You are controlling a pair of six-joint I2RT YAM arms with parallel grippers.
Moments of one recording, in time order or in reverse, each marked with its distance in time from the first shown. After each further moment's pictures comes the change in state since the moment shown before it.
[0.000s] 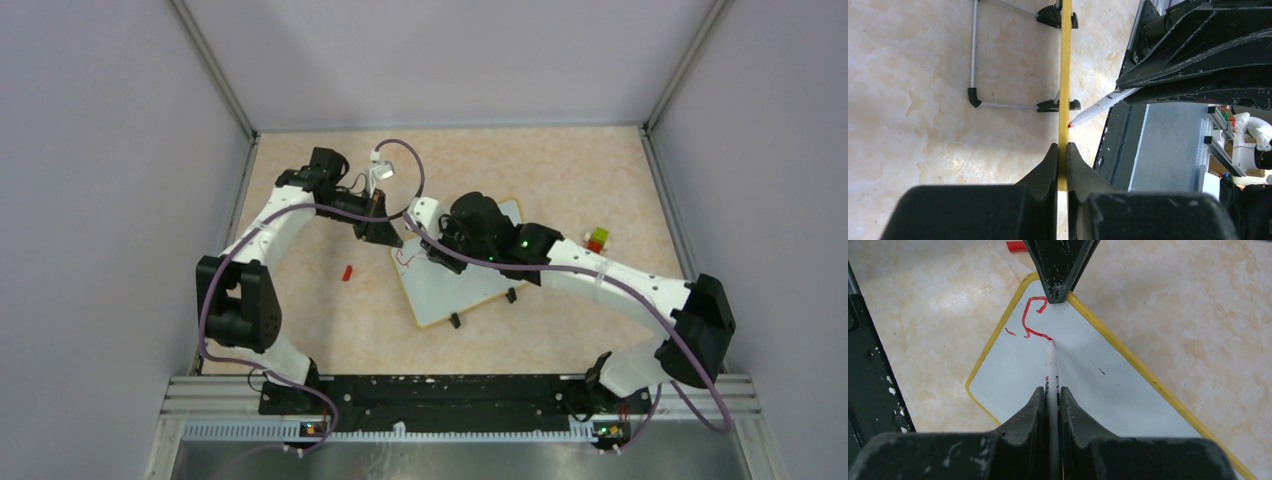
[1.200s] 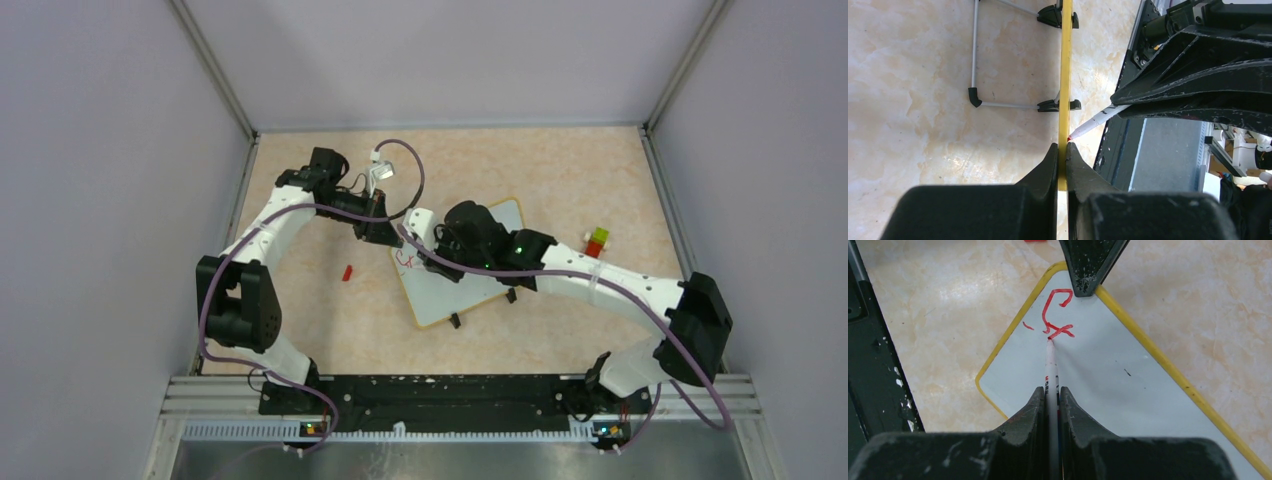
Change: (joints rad) left arm 0.000 0.000 0.000 -0.001 0.000 0.000; right arm 0.032 0.012 -0.021 0.008 -0.009 0.000
